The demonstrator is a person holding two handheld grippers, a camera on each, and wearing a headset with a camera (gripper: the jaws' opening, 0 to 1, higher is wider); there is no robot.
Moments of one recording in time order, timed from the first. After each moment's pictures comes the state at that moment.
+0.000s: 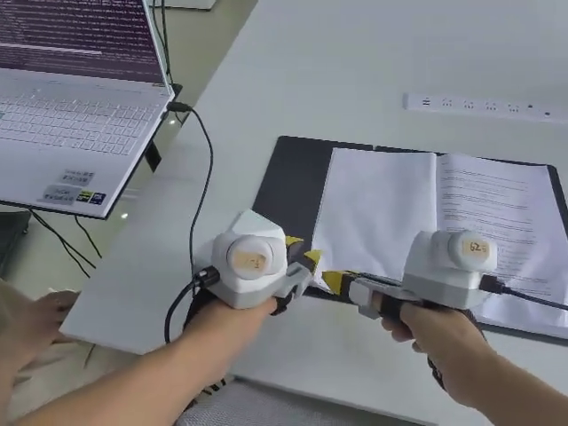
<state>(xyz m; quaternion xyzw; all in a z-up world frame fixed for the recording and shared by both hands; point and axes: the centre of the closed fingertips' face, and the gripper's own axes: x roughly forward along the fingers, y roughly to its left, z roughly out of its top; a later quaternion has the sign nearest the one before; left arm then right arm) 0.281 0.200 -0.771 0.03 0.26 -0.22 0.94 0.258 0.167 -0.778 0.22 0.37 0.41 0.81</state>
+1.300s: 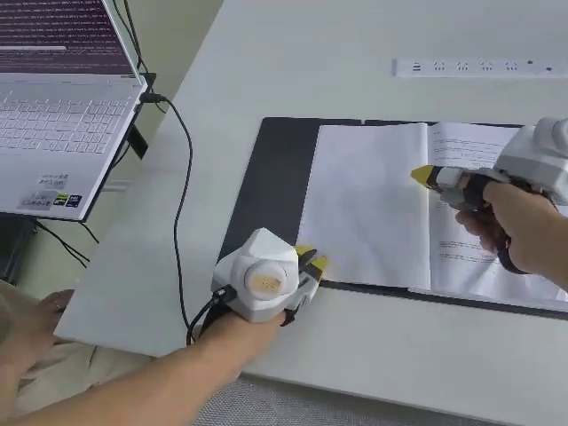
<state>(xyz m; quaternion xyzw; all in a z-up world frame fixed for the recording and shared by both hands) 0.281 0.181 -0.819 0.06 0.28 -0.24 0.93 0.416 0.059 -0.789 0.35 0.39 0.26 0.81</state>
